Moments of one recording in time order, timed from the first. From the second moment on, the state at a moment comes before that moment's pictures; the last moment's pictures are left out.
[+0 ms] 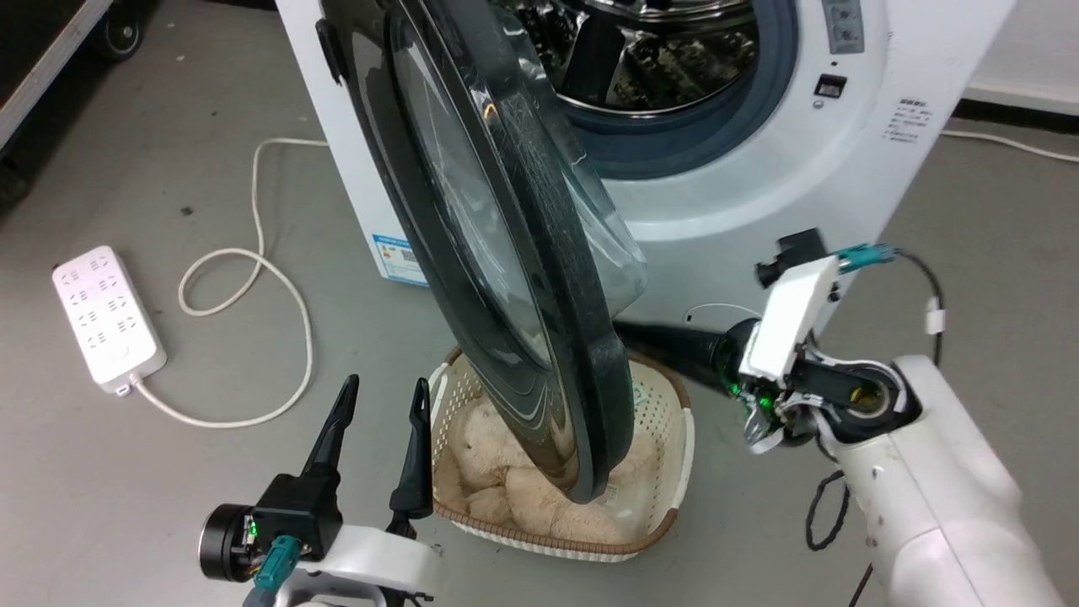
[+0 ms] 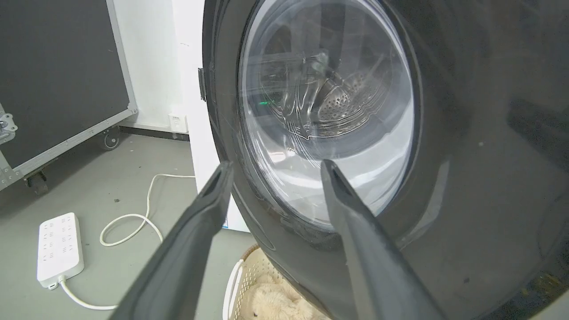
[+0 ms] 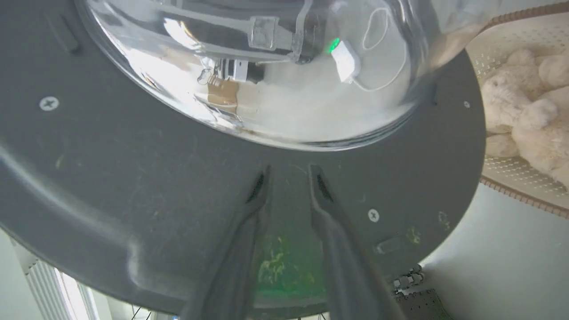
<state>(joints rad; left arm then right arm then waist) -0.07 0.05 -0.16 0.06 -0.14 0.03 -0.26 -0.69 -0.05 0.22 0.67 1.37 0.13 0.82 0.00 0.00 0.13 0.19</state>
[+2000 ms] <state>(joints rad) -0.19 0.05 -0.04 -0.31 -0.19 -0.01 -0.26 0.00 -0.05 -0.02 -0.03 0.12 0.13 -0.23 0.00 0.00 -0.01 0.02</state>
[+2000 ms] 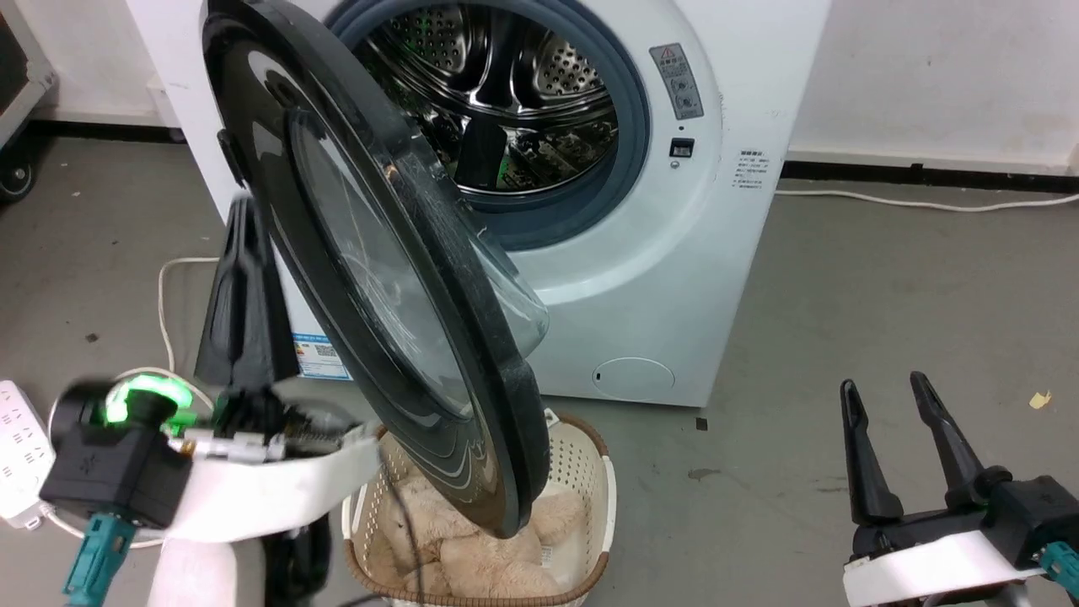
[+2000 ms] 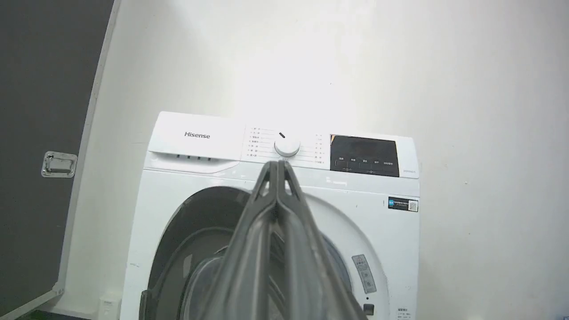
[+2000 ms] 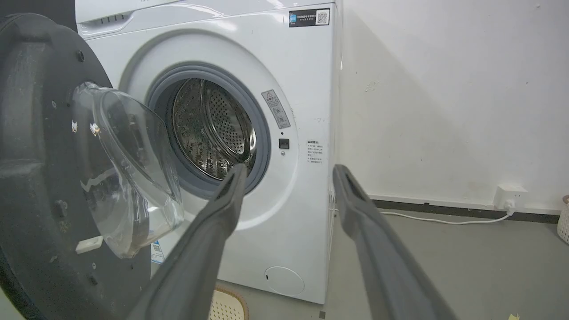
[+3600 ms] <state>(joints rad) -0.14 0.08 -0.54 0.14 -0.34 0.15 -0.13 0.00 -0.05 -0.01 0.03 0.14 0.13 -0.24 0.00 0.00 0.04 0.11</state>
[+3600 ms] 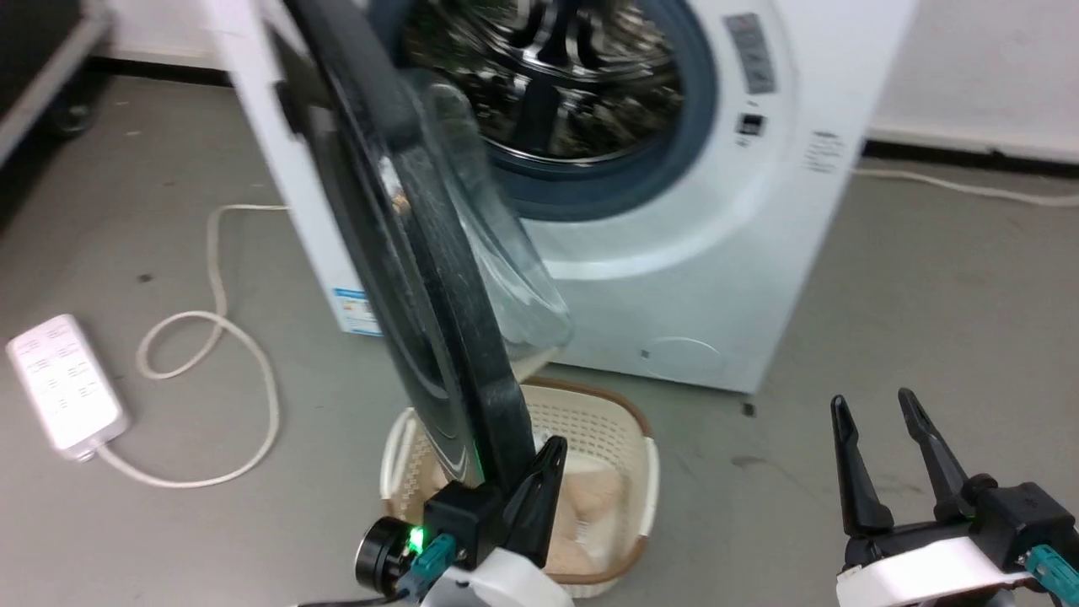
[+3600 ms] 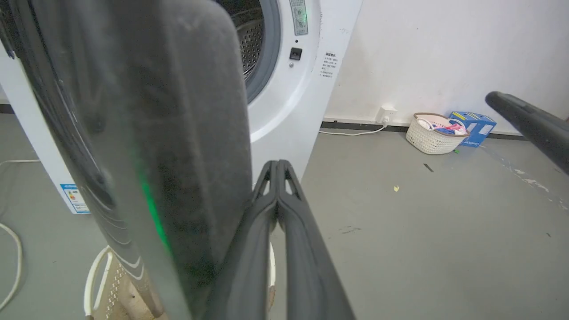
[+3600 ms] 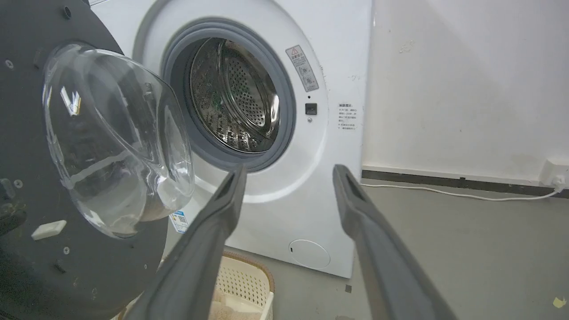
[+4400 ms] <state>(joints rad) -0.14 0.25 -0.32 0.13 -0.44 0.19 -0.13 -0.01 -0.05 0.06 0.02 0.11 0.13 -0.18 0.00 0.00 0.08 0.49</state>
